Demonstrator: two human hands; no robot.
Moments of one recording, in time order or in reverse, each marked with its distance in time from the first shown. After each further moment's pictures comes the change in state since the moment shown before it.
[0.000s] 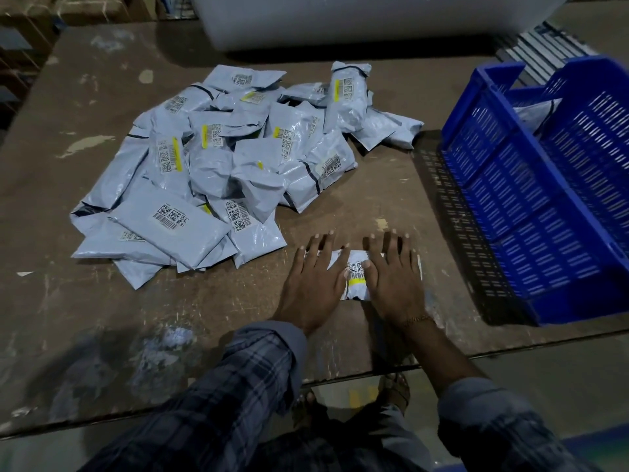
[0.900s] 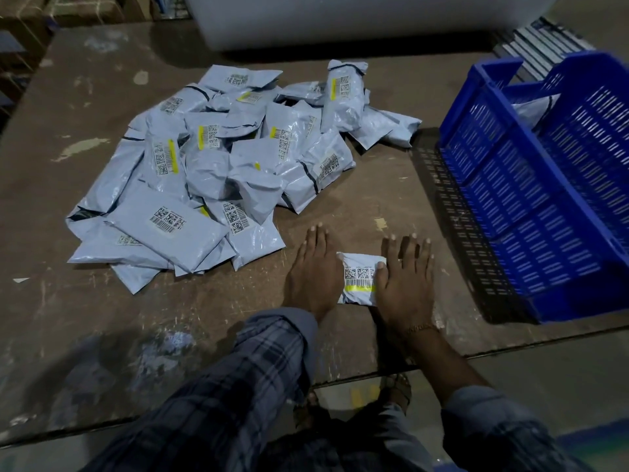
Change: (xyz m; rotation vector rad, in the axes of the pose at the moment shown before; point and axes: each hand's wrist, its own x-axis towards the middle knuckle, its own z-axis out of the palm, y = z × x) left_hand 0.027 0.011 -0.005 -0.178 -0.041 -0.203; right_hand -0.010 0.006 0.005 -0.069 0.113 0.182
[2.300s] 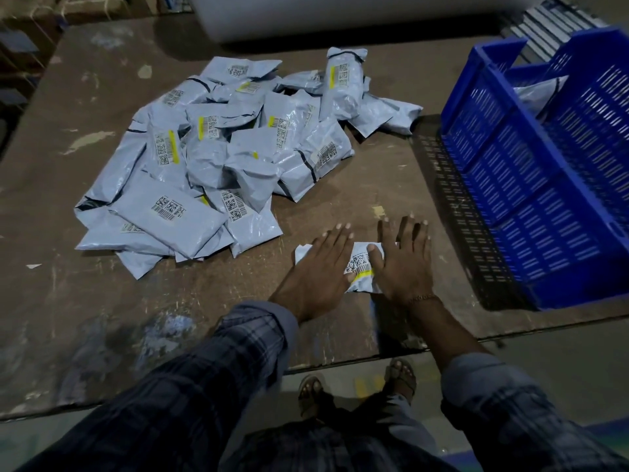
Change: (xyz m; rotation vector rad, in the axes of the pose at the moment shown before) left_hand -0.019 -0.012 -0.001 0.256 -0.046 0.496; right_hand 0.017 0.014 0.003 0.077 -0.119 -0.082
